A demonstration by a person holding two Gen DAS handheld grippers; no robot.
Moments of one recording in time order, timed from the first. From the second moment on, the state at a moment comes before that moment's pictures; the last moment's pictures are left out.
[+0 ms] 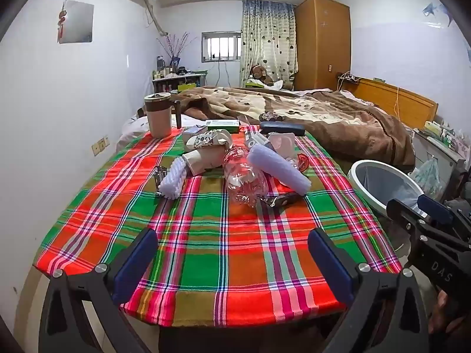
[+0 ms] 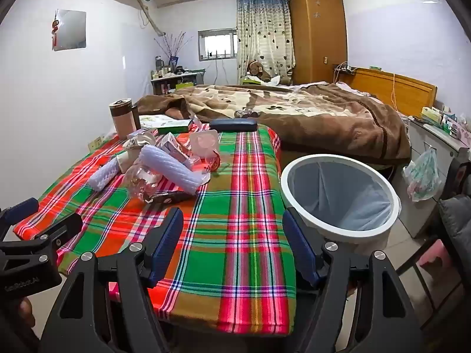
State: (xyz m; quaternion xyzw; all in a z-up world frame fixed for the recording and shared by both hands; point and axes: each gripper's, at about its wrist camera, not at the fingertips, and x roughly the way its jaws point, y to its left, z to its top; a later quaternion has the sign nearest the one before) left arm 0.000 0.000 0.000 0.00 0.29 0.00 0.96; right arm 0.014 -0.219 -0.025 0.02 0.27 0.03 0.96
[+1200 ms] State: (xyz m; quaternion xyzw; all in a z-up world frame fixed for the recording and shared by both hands) left arm -0.001 0.001 -0.002 0.01 0.29 0.01 0.96; right arm 0.013 -0.218 -0.024 0.02 0.28 0.03 0.96
